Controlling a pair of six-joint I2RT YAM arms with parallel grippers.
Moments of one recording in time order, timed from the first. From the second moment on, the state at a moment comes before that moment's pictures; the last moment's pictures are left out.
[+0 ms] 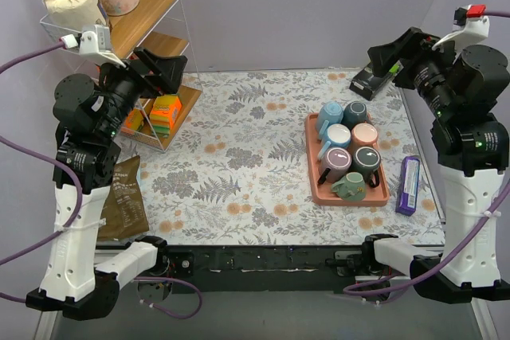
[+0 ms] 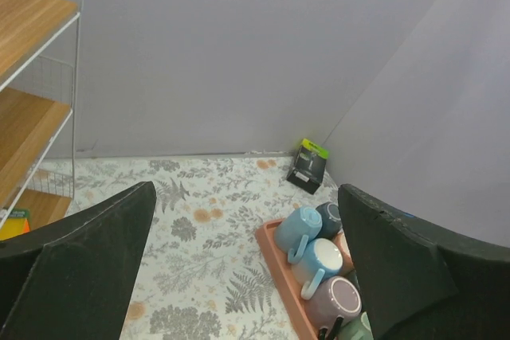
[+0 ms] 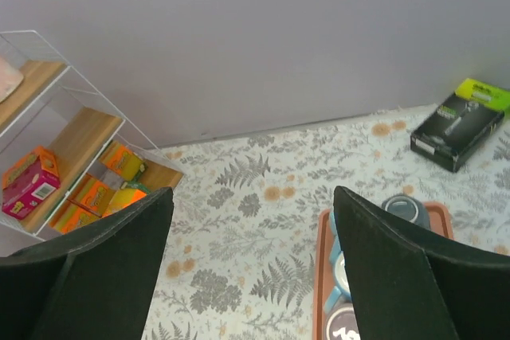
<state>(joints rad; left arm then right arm) -0.22 1.03 1.61 -0.41 0.14 -0.45 0.12 1.13 1.82 -0.68 -0.11 0.38</state>
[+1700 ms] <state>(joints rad) -0.42 1.02 0.89 -0.33 0.07 -0.54 0.35 1.09 0.89 -1.06 0.19 1.34</state>
